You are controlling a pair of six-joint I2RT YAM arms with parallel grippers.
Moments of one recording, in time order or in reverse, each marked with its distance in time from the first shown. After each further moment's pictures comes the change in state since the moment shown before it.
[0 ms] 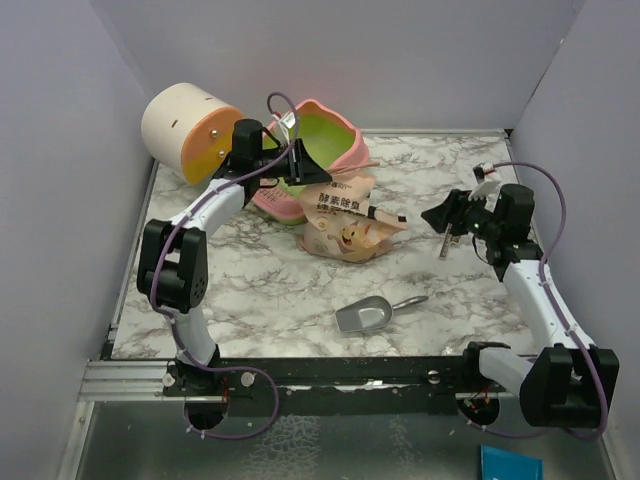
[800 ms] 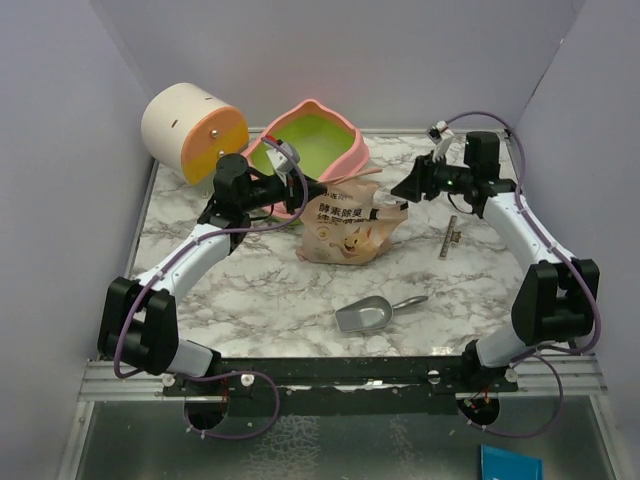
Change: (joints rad) left arm -0.101 -0.407 -0.352 0.239 -0.150 0.629; right arm 0.149 0.440 0.476 -0.165 -0.246 -0.172
